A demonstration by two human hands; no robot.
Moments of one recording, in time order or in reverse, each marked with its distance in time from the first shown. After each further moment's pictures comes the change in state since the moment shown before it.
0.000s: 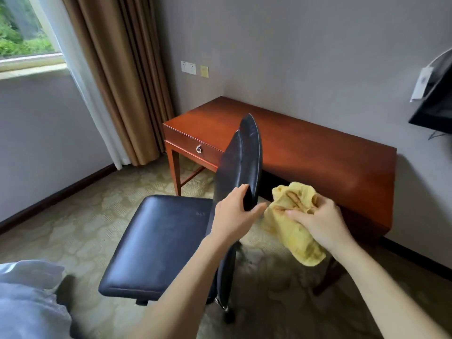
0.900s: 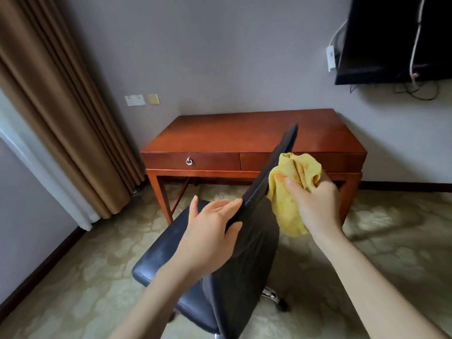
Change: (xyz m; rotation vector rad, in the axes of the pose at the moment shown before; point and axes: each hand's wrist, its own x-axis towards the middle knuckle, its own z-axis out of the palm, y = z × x) left_hand -0.107 -0.181 -0.215 0.369 -0.219 0.689; right_hand -0.140 -0.088 0.248 0.147 0.795 0.068
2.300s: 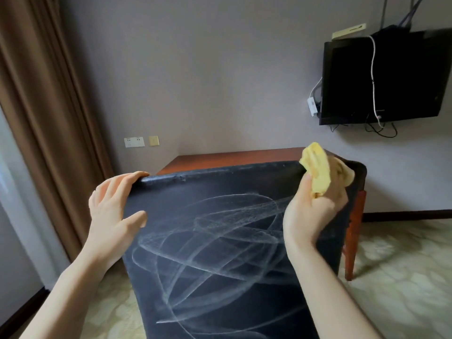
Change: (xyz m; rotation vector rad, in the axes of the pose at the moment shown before) left_hand -0.111 -0.273 -0.075 -0.101 0.605 0.049; right_hand -0.140 0.014 0.190 0.375 0.741 -0.347
